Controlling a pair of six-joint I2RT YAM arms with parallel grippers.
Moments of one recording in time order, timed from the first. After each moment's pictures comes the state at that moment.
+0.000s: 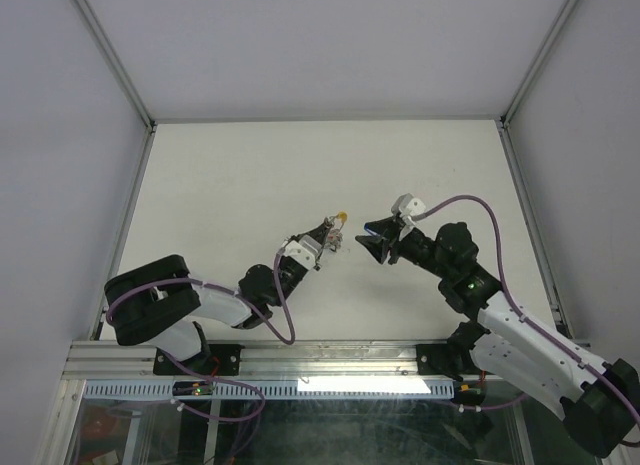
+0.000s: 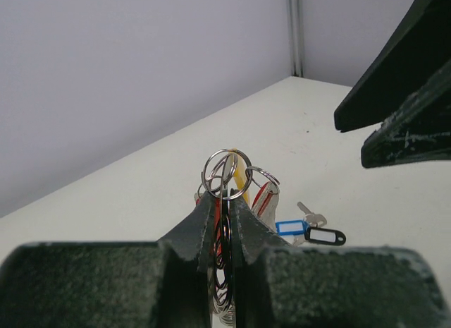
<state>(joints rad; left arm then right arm) -1.10 1.54 0.35 1.51 -0.42 0.32 0.65 0.75 0.51 0.11 -0.30 0.00</state>
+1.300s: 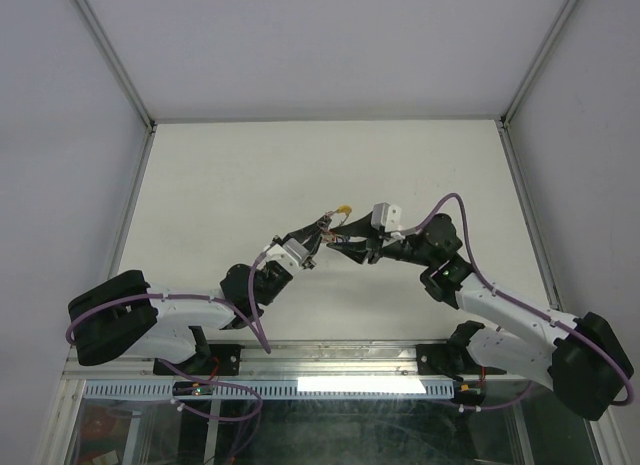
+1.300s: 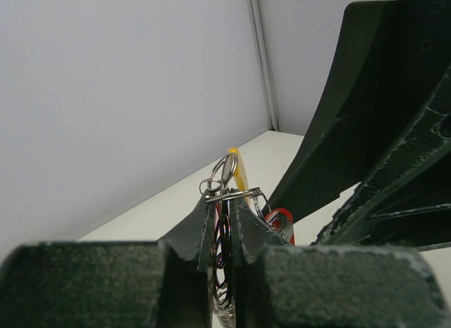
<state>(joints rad) -1.10 1.30 0.34 1.42 -0.28 0.36 0.72 1.00 0.48 0.65 -0.66 -0.08</state>
